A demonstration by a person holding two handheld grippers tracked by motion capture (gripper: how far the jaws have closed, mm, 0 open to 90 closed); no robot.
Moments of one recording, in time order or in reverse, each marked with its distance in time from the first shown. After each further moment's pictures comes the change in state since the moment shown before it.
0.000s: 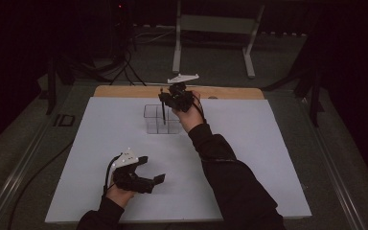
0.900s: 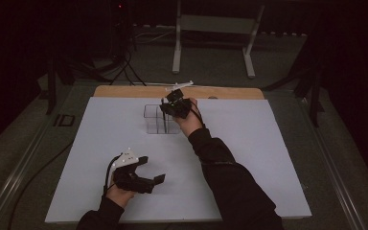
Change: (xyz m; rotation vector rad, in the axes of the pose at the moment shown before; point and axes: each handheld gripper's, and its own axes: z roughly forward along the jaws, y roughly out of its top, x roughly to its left) left arm 0.000 0.000 0.000 0.001 0.000 0.000; right arm -0.005 -0.026 0.024 0.142 -0.008 0.014
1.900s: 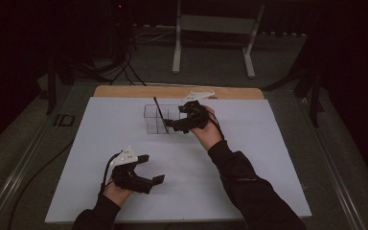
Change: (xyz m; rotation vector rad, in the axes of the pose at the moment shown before) left arm 0.001 0.009 -0.005 0.010 -0.075 0.055; right arm 0.004 -0.033 -0.069 -0.097 0.149 -0.072
